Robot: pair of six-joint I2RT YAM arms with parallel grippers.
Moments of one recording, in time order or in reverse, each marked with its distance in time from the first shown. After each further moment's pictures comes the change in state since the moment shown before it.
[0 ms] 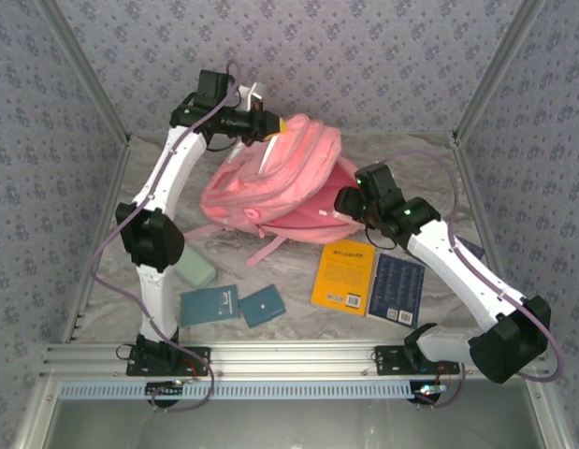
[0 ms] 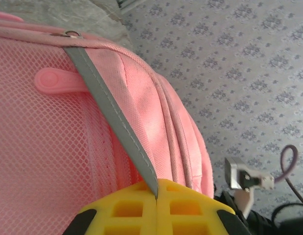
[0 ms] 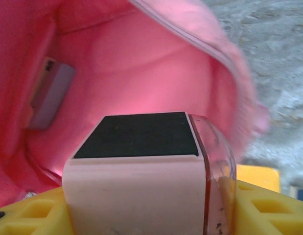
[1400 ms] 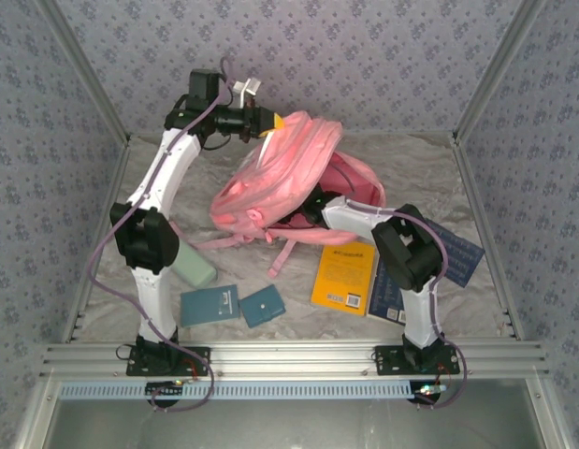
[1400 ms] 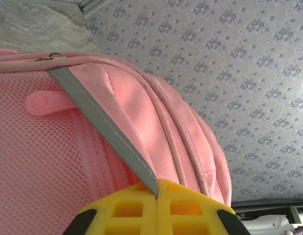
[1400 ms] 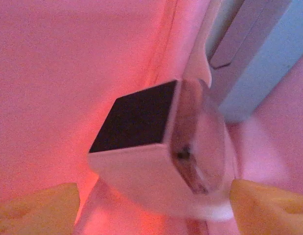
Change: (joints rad) left arm 0.045 -0.018 -0.089 0.181 0.157 -0.030; right arm 0.139 0.732 0.192 0.777 -0.608 0.308
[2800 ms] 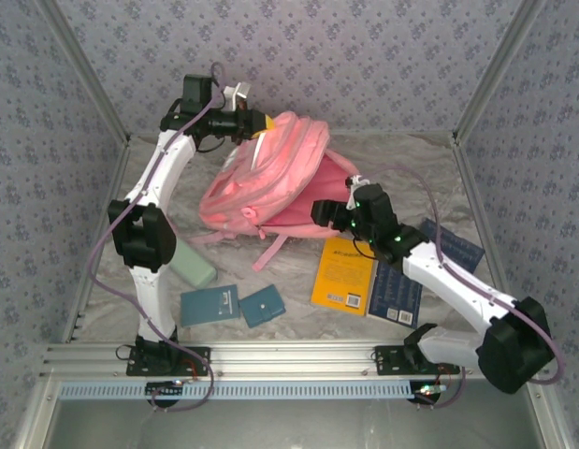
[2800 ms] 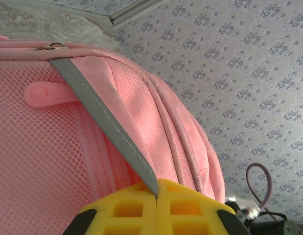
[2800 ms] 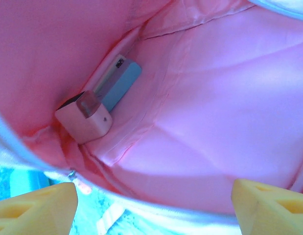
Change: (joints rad) left arm 0.043 0.005 -0.058 0.027 -0.058 -0.018; right arm -0.072 -0.826 -0.520 -0.254 0.439 -0.524
